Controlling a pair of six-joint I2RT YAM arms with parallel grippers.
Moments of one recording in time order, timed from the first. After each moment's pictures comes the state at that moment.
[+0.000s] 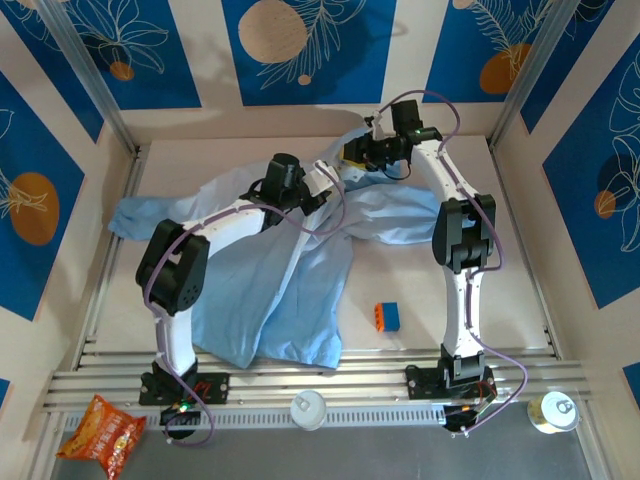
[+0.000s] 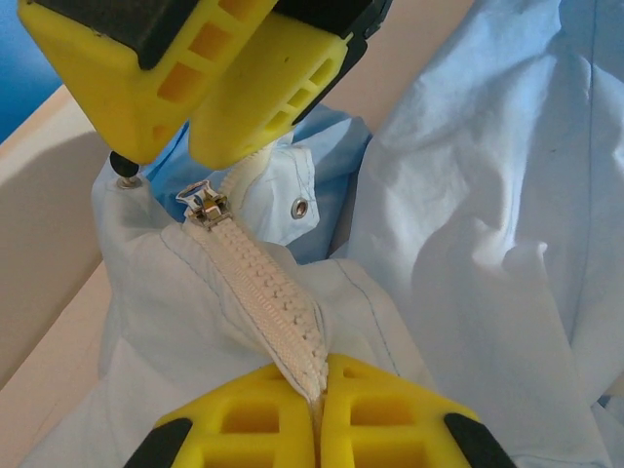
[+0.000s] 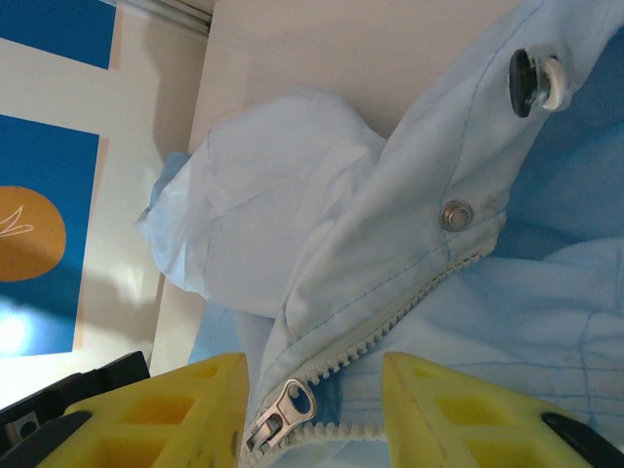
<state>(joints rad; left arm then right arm) -0.55 1.95 1.39 0.09 0.29 0.53 0.18 2.25 2.09 -0.73 -0.85 0.38</state>
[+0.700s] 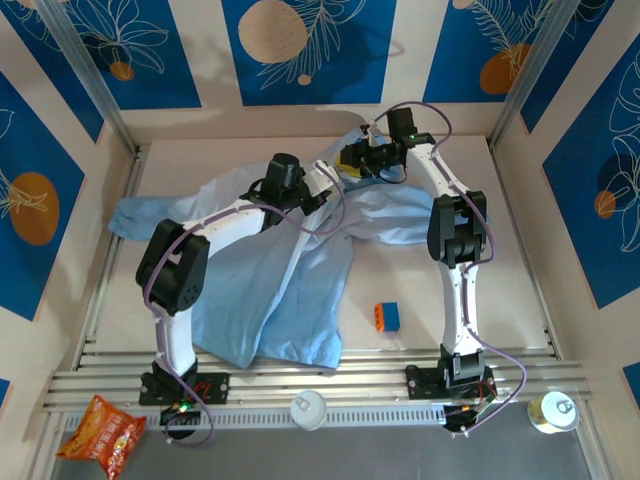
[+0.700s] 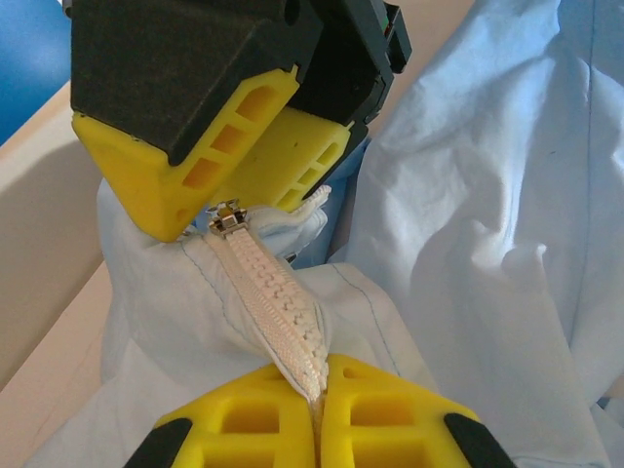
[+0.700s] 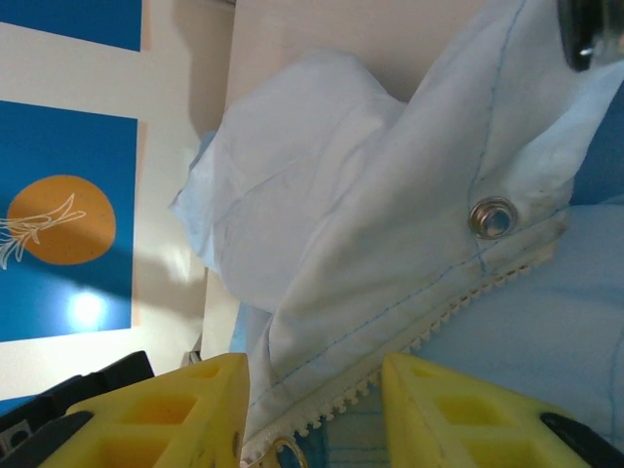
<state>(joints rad) -0.55 1.95 1.39 0.09 0.30 0.53 0.18 2.34 2.11 -0.70 -0.98 0.45</state>
